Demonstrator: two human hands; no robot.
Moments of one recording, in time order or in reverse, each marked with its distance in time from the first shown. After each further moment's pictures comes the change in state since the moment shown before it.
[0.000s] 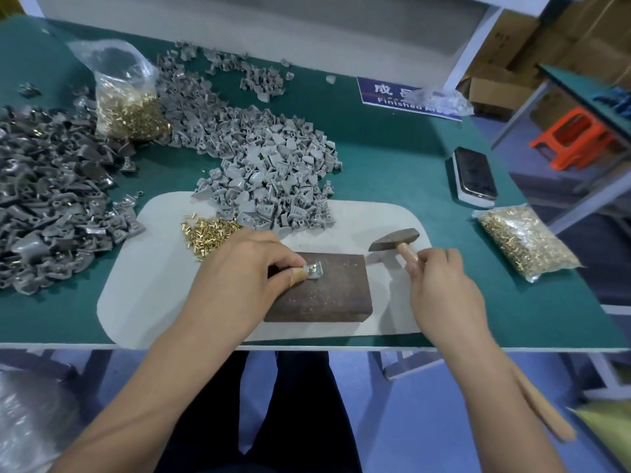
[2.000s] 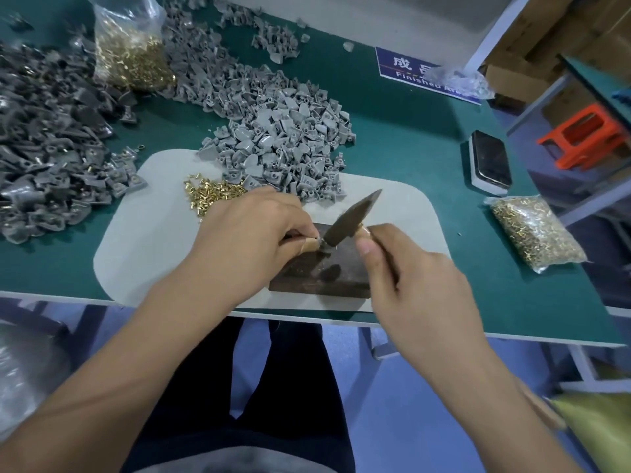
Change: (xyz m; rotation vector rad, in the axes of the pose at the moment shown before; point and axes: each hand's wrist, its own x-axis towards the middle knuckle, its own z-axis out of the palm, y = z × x) left_hand 0.007 -0.001 -0.005 0.276 -0.018 0.133; right_hand -0.053 -0.065 -0.037 0.095 0.063 -0.380
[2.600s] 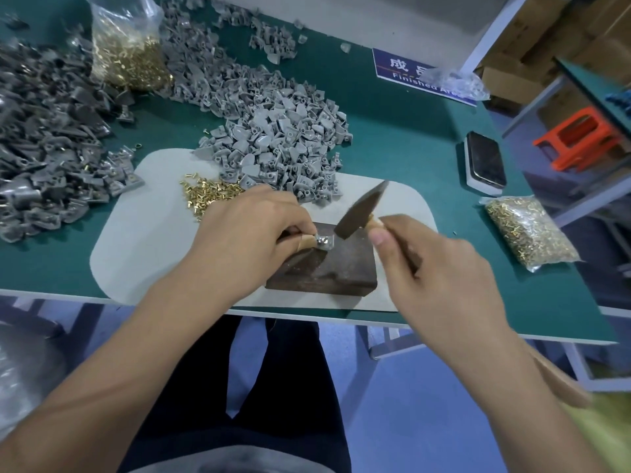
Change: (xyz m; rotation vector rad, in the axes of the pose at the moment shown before) left_hand 0.000 -0.002 0.007 -0.018 0.017 -0.009; right_hand 0.005 0.014 -0.012 0.023 0.016 -0.001
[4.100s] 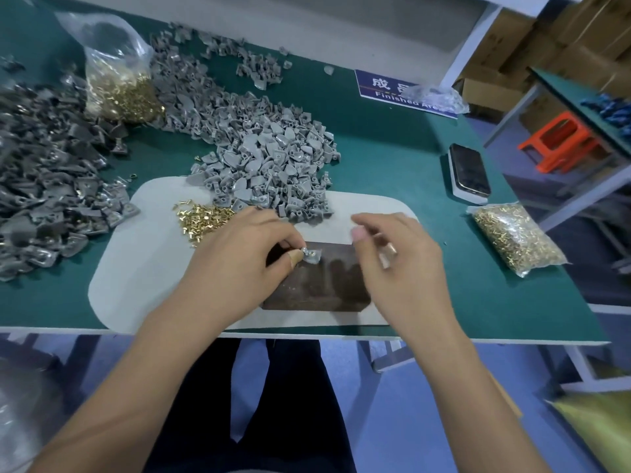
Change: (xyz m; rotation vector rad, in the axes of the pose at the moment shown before) left_hand -0.002 -0.002 0.002 -0.150 -0.027 -0.029; right_hand 0.025 0.014 0.043 0.351 0.238 -0.022
